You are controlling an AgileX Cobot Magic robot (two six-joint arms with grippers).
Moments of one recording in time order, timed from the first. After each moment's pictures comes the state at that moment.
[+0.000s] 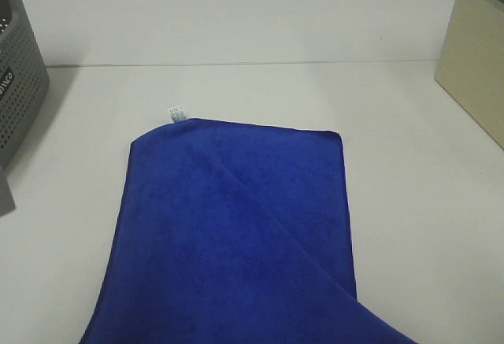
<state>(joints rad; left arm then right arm) -0.69 1.03 -0.65 -0.60 1.16 0.05 0.31 0.81 -0.51 0.60 1.21 -0.13</state>
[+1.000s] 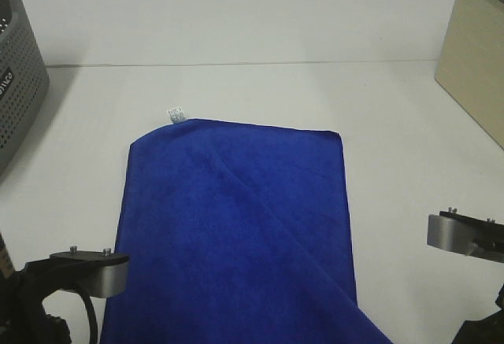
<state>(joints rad) -0.69 1.50 -0.63 -0.63 1.09 0.14 0.31 1.27 -0.48 0.56 1.20 -0.12</state>
